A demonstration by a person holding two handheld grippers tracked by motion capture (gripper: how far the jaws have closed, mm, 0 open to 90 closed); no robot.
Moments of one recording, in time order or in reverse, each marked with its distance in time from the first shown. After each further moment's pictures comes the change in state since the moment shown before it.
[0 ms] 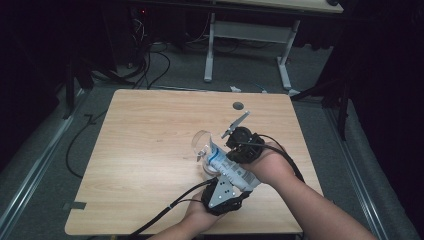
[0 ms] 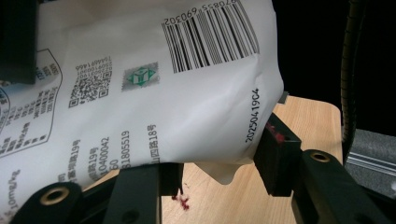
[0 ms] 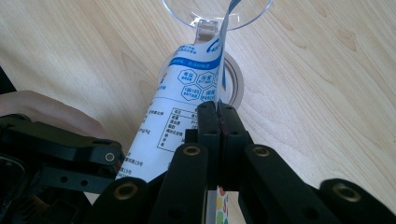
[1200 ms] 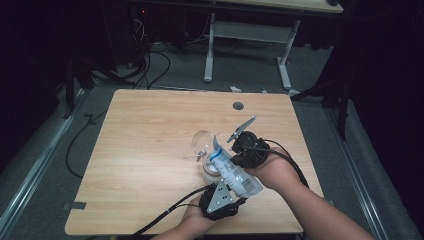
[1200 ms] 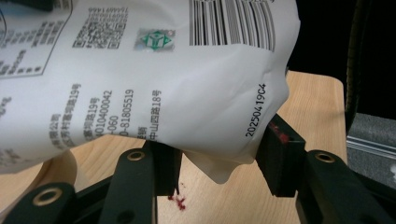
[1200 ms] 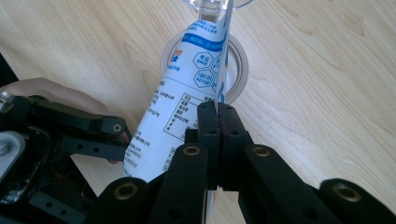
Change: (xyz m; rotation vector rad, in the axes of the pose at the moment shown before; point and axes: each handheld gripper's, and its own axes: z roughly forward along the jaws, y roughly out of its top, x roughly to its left) left arm -0.003 -0.026 0.001 0.048 -0.005 0.013; right arm 0.000 -0.017 0.000 0.003 0.011 0.024
